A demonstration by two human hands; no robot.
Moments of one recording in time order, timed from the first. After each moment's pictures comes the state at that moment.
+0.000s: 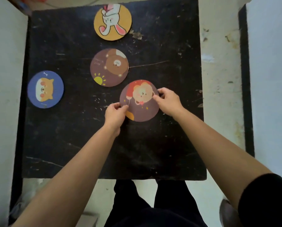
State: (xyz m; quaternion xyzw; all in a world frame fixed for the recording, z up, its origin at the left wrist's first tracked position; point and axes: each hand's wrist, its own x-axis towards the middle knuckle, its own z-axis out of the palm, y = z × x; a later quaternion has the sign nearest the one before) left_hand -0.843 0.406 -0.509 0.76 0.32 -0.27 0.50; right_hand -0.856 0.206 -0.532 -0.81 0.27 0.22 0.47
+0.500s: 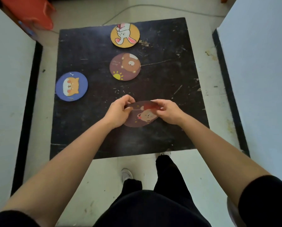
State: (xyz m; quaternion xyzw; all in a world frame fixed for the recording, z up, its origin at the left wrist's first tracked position) left_hand -0.885 0.506 -0.415 0.87 -0.15 -0.27 0.38; right_hand -0.963 0.296 -0.434 -0.83 0.16 0.21 0.50
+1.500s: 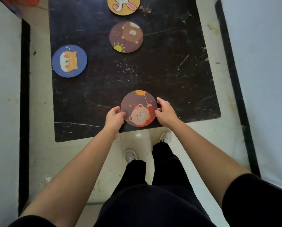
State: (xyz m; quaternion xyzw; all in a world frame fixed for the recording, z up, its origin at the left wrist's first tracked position) left_hand -0.979 0.589 -0.485 0.75 0.26 -0.34 0.50; right_hand -1.049 0.394 -0.495 -0.80 0.31 0.18 0.48
